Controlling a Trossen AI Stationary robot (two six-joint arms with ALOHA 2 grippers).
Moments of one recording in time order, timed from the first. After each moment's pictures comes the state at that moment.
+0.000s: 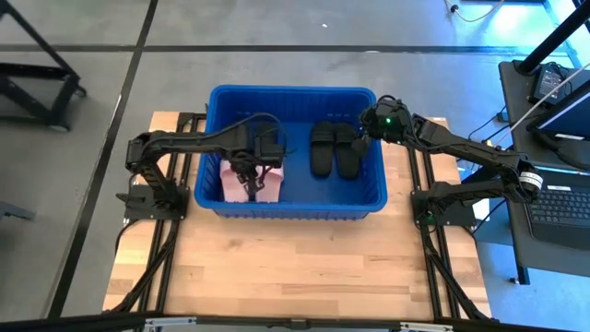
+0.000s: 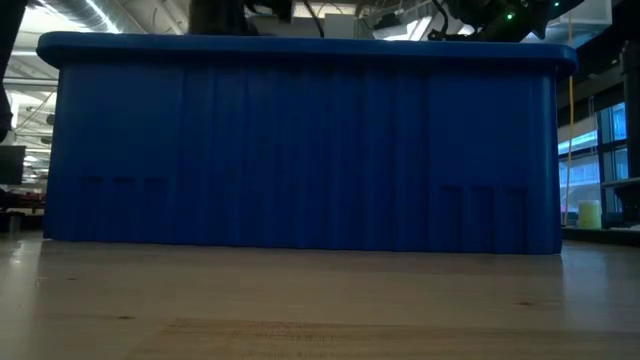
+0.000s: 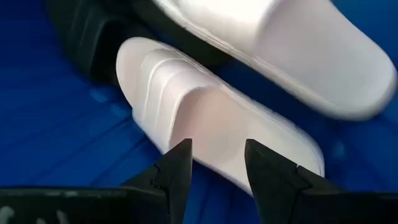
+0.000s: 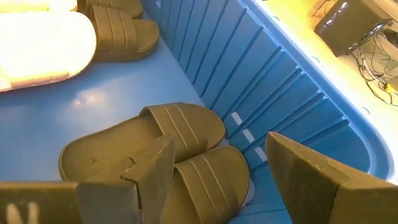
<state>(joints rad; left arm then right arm) 0.13 1.70 1.58 -1.57 -0.23 -0.50 -0.53 1.14 0.91 -0.36 0.17 -0.21</state>
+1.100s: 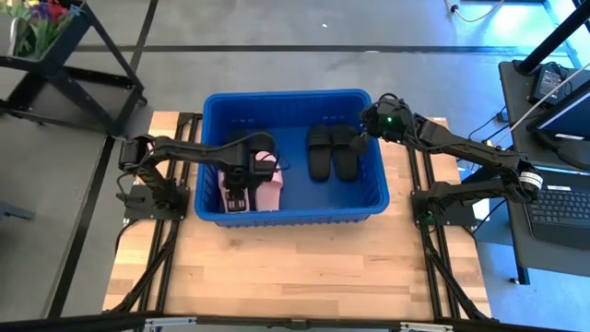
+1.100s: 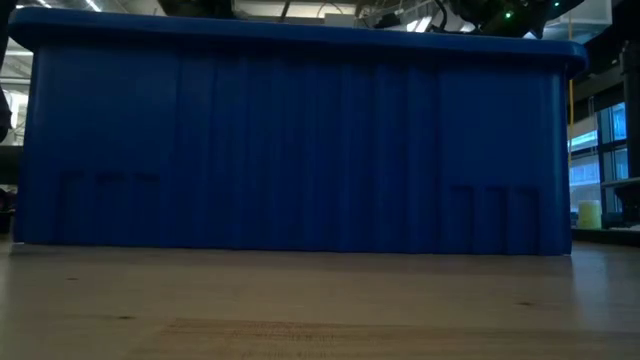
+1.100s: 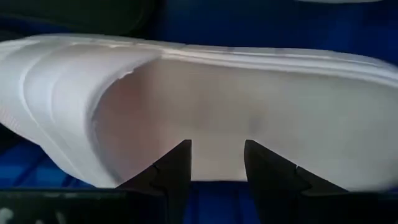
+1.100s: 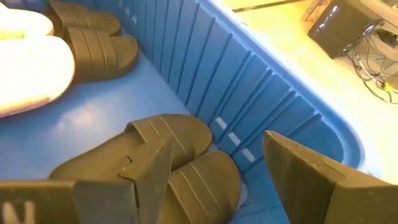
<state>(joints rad) 0.13 1.64 1.18 -1.31 0.01 -0.09 -0.53 1.14 0.91 -0.31 0.17 -0.16</state>
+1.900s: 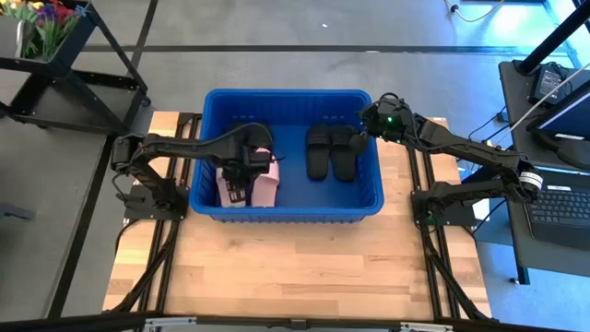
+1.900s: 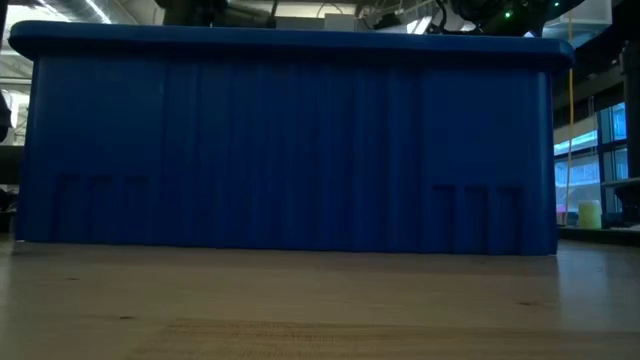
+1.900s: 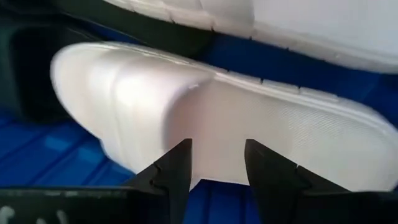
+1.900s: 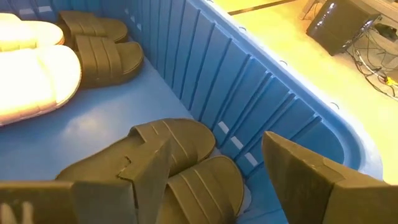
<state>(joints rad) 0.17 1.57 1.18 -1.29 -0.15 -0.18 -0.53 1.14 0.91 -0.30 0.17 -0.11</state>
